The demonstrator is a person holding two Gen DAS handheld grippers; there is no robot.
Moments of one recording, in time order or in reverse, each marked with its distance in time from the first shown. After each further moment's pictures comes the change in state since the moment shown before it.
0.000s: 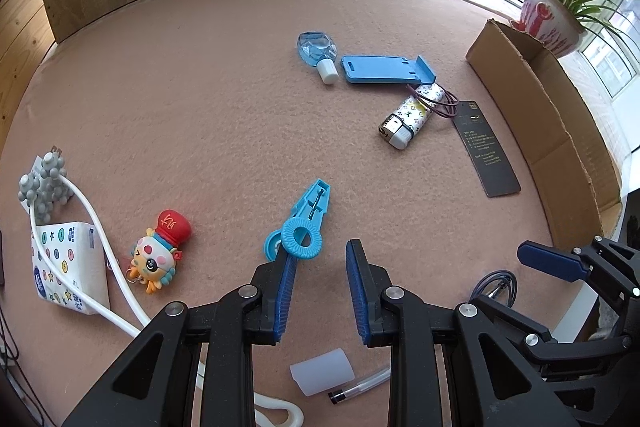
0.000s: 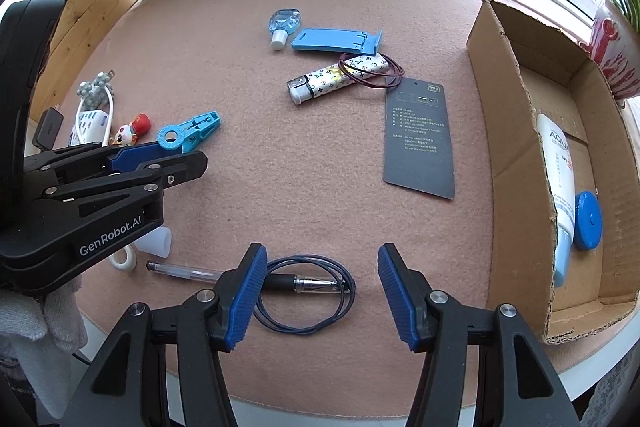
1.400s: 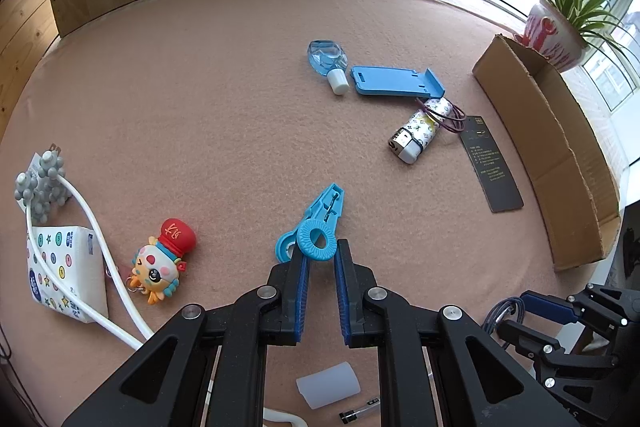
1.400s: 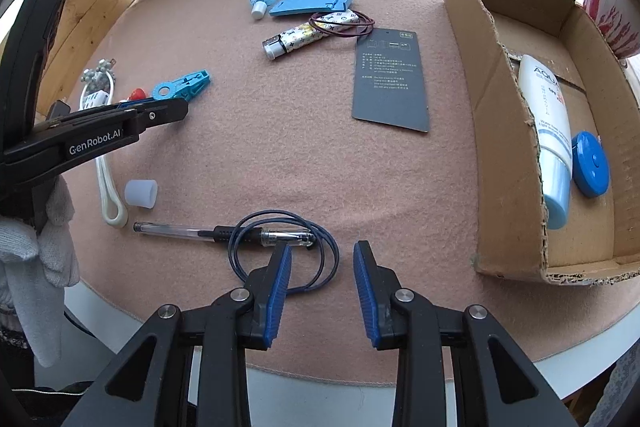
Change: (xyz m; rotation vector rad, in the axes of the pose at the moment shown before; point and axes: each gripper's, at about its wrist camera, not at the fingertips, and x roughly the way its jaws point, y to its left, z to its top) left arm -0.003 0.012 0.002 -0.036 -0.027 -0.015; right arm 0.000 -0.027 -0.030 0.033 0.044 0.054
